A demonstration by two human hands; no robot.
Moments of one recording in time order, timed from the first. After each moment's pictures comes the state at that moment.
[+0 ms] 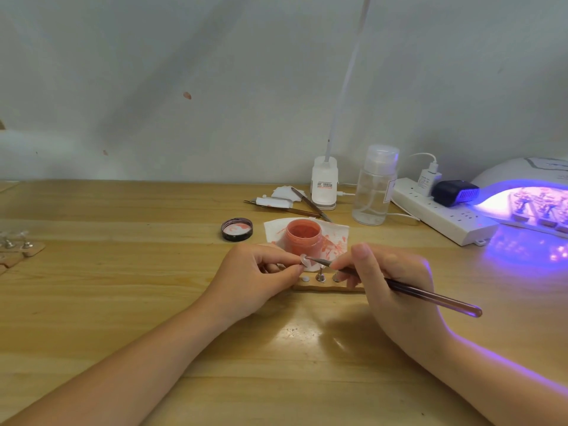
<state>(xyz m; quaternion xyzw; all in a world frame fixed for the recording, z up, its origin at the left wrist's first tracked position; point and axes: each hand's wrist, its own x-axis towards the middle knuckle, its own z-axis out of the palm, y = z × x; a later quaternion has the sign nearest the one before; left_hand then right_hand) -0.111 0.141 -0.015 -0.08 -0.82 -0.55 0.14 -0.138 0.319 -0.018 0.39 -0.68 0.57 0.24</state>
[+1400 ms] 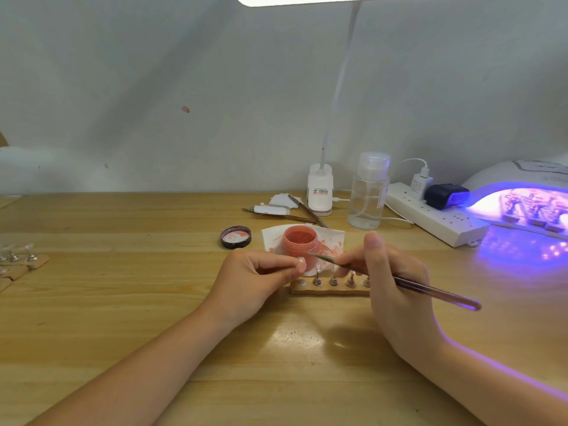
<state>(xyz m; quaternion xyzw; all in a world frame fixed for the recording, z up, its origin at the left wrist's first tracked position) -0.111 0.145 -0.016 -0.06 -0.78 -0.61 0.15 -0.132 0.317 -0.018 0.29 -0.68 0.63 0.24</state>
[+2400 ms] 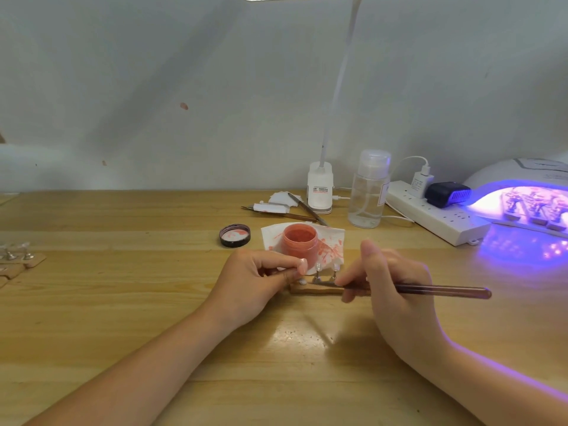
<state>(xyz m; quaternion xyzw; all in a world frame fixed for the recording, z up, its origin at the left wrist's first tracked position) -0.111 0.148 -0.016 -0.07 -0.79 -0.59 0.15 -0.131 0.318 -0.020 0.31 -0.66 0.65 0.22</state>
